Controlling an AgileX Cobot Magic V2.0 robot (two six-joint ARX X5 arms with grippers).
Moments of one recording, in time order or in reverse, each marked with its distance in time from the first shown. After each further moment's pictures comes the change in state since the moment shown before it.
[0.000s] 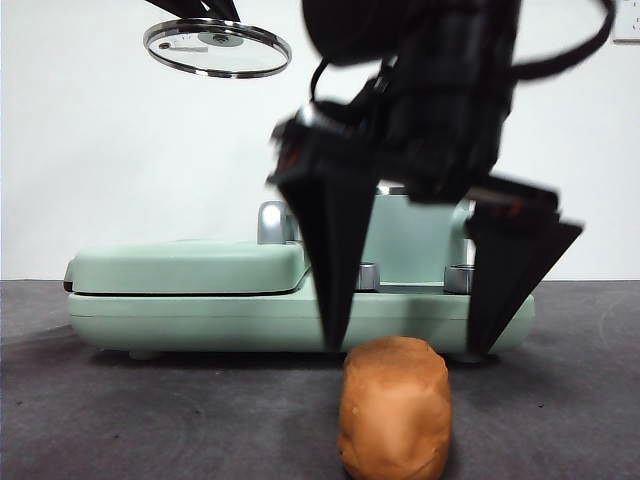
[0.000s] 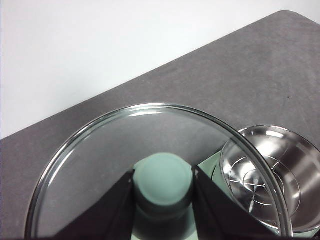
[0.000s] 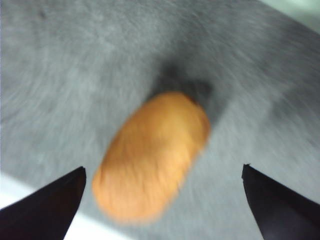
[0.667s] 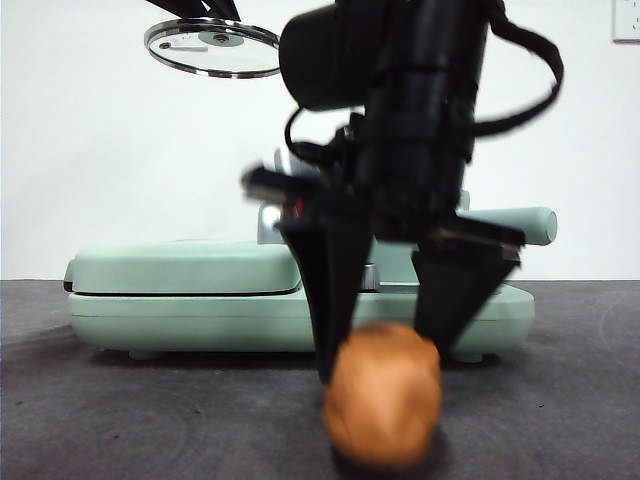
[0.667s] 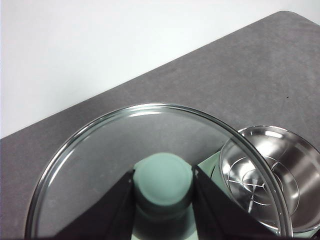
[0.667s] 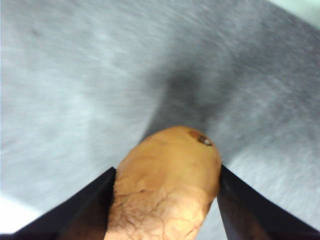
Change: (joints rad) left arm 0.000 0.000 0.000 0.000 0.000 -0.003; right arm -0.024 0.079 0.052 0.019 -0.062 -0.008
